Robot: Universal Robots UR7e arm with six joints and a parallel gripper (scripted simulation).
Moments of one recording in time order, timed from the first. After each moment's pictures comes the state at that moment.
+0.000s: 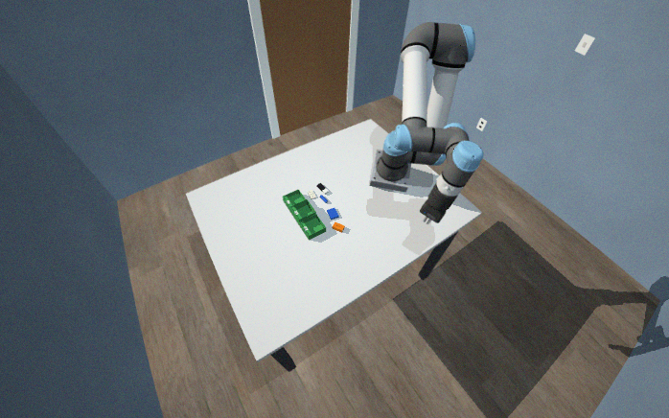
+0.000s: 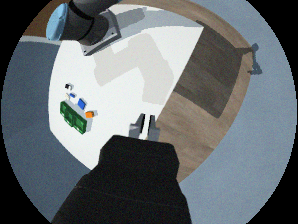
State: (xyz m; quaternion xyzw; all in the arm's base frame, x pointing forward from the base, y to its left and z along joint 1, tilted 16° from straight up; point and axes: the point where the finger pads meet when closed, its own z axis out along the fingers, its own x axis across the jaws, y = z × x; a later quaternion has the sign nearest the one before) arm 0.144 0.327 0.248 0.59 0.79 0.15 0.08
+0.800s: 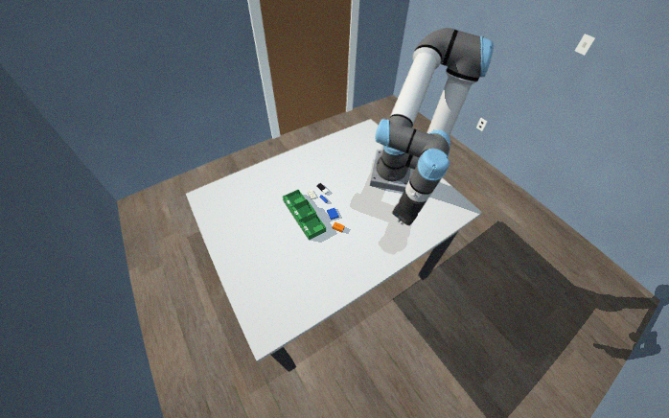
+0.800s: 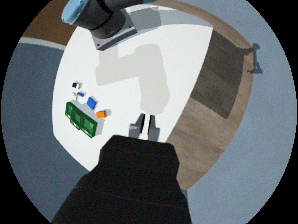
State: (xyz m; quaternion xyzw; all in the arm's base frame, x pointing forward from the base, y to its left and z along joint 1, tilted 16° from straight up) arm 0.215 0.274 0.235 0.62 0.78 0.11 0.07
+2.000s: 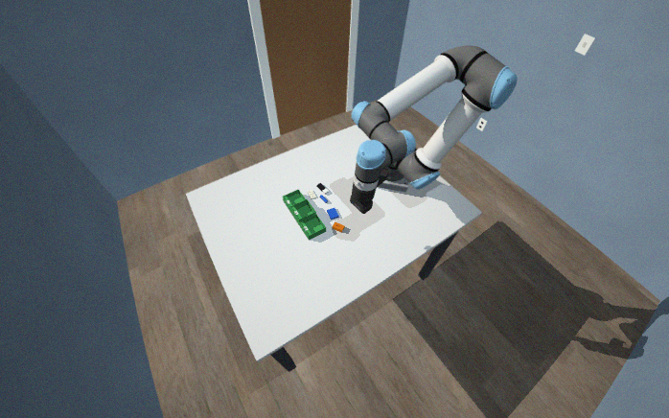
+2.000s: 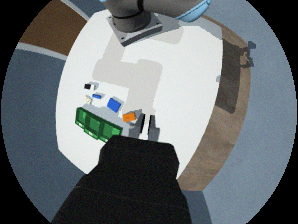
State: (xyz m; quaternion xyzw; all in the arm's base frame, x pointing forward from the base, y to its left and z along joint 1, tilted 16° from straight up) arm 0.296 0.152 0.221 0.66 0.75 0.08 0.03
